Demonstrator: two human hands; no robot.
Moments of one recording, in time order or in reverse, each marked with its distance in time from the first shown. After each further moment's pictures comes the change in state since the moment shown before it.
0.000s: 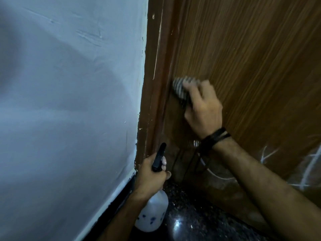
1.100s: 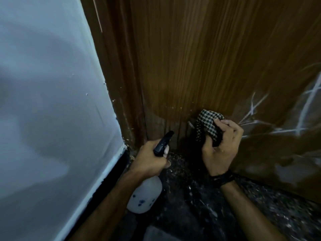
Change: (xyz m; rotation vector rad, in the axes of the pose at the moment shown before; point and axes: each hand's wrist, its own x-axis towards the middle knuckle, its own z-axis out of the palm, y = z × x) left_hand -0.009 -0.021 0.025 0.445 -0.288 -0.053; right_hand -0.218 -0.003 -0.025 0.250 0.260 0.703
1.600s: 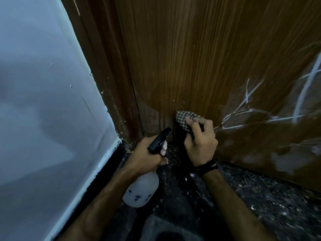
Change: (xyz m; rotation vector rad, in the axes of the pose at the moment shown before) left_hand 0.002 -0.012 0.011 -0.081 -0.087 0.064; right_hand -0.029 0.020 0.024 -0.196 -0.210 -0.143
